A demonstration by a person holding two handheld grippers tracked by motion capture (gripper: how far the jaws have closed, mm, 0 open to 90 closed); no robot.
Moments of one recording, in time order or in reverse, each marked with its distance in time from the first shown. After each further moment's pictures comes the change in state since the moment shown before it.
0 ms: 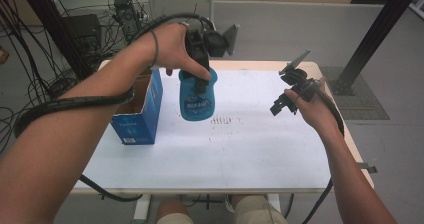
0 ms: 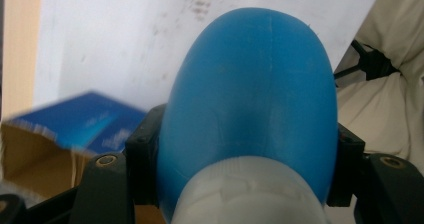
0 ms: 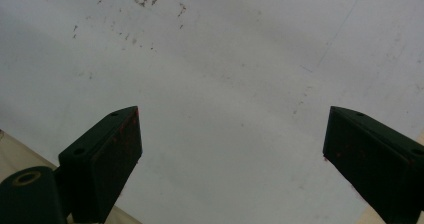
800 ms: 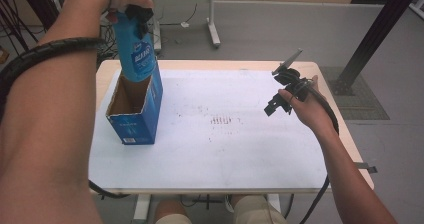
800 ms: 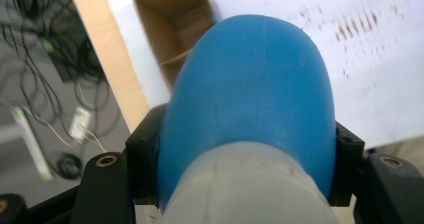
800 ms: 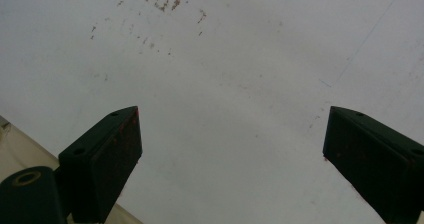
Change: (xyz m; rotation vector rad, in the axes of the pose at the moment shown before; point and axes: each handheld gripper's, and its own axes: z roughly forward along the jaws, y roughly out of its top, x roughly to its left) left arm 0.109 -0.090 -0.059 -0.001 0.074 -0.813; right arm 0.006 0.009 0.005 0.002 0.033 -0.043
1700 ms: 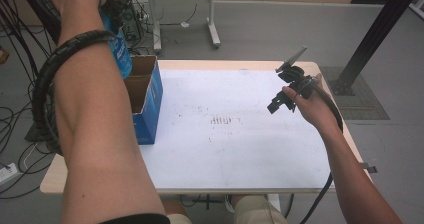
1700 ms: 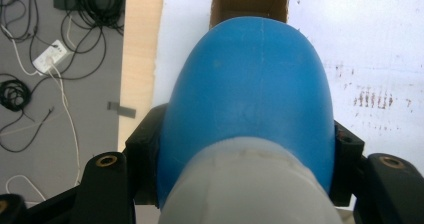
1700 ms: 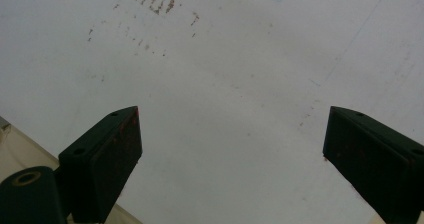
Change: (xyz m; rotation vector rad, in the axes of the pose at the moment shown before) left arm 0.054 -0.023 0.011 -0.031 -0.008 -0.425; right arm -0.008 -0.003 -0.007 -0.010 -0.001 0.004
